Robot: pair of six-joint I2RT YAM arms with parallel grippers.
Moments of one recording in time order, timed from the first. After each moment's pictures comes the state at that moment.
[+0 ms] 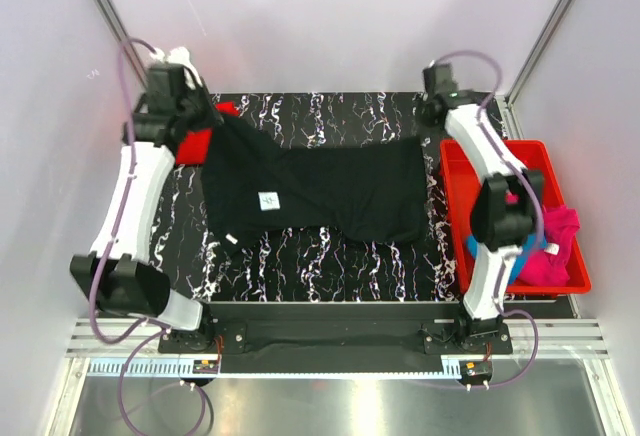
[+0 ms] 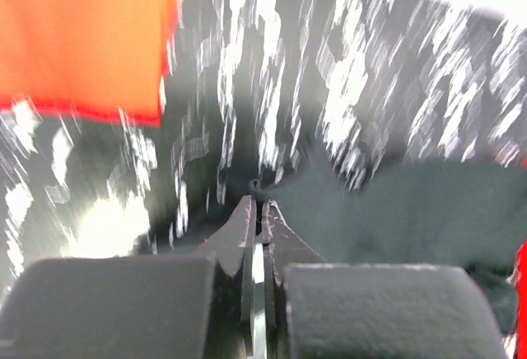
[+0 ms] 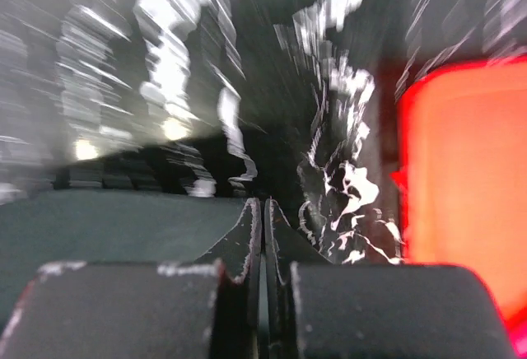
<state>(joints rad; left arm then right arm) -0.08 1.47 1.55 -0.71 0.08 -0.34 0.18 2.04 1.78 -0.76 0.12 0.32</state>
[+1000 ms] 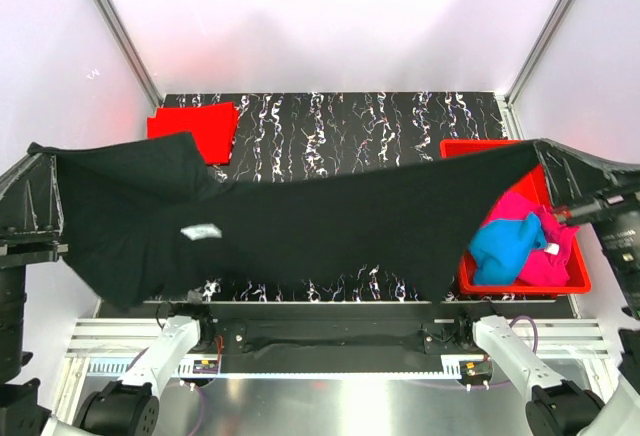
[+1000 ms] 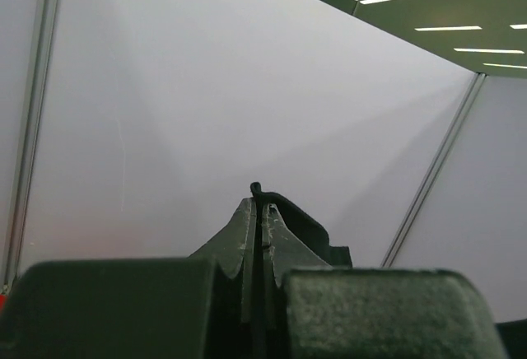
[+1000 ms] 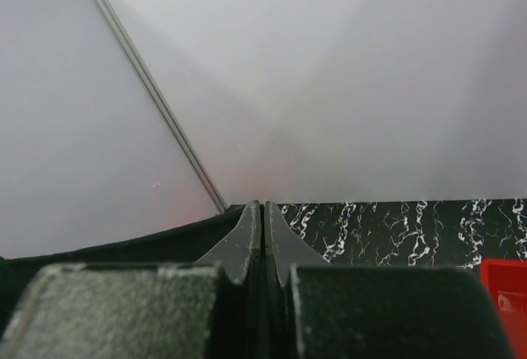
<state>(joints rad) -0.08 0.79 2.17 -0.85 0.02 -0.40 0.18 0.79 1.94 -0.82 -0.13 0.46</state>
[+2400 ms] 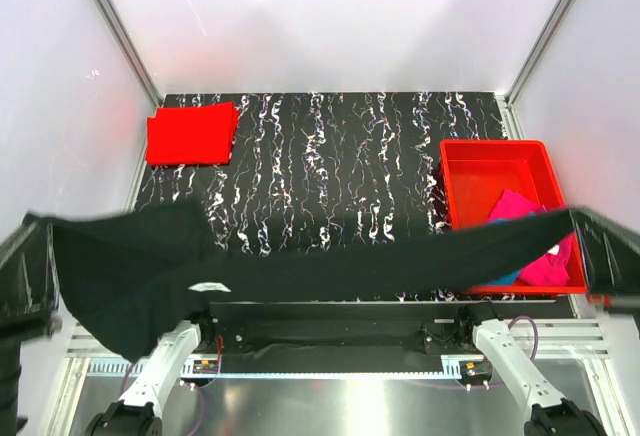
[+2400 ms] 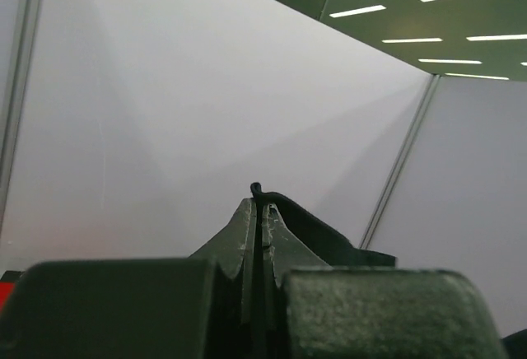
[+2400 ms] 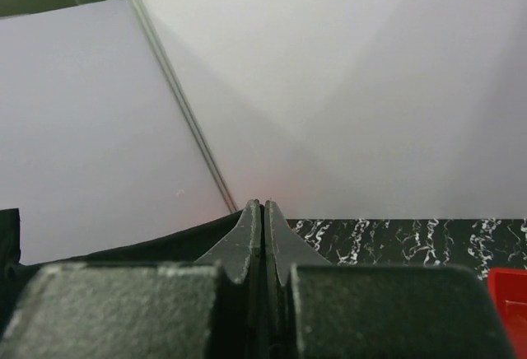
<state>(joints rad) -0.08 0.63 2.13 -0.92 0.07 -0.44 0.18 0.63 2.02 -0.94 -0.15 0.48</state>
